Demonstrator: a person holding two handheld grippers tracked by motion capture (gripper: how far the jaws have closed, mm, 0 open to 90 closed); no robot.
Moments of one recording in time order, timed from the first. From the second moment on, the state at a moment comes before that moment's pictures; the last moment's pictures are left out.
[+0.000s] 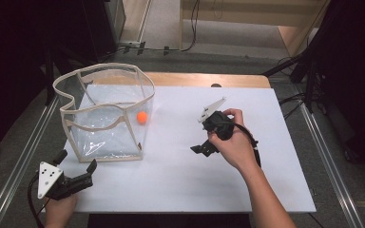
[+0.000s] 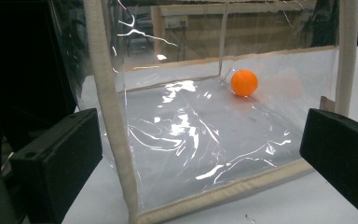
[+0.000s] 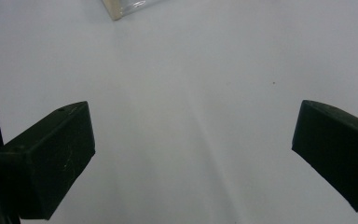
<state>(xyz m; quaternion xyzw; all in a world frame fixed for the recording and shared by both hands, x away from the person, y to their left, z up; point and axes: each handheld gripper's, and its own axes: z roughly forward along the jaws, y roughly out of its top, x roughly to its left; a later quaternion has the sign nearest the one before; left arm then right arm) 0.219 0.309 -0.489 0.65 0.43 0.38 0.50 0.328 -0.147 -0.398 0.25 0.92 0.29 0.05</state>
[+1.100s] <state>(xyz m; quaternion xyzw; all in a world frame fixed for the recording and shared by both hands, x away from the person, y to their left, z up) 0.219 0.310 -0.489 0.65 0.43 0.38 0.50 0.295 -0.200 -0.422 0.30 0.89 0.33 0.07</state>
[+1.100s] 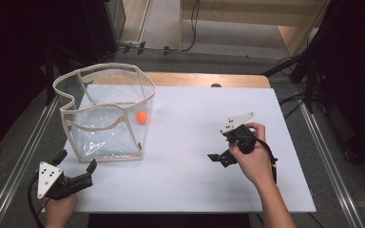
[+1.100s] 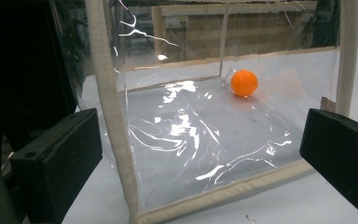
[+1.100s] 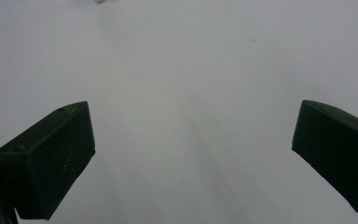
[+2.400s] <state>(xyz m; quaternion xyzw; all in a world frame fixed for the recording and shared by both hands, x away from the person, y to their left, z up) 0.219 0.310 -0.489 0.65 0.43 0.38 0.50 0.254 -0.279 -0.459 0.37 0.84 0.38 0.10</state>
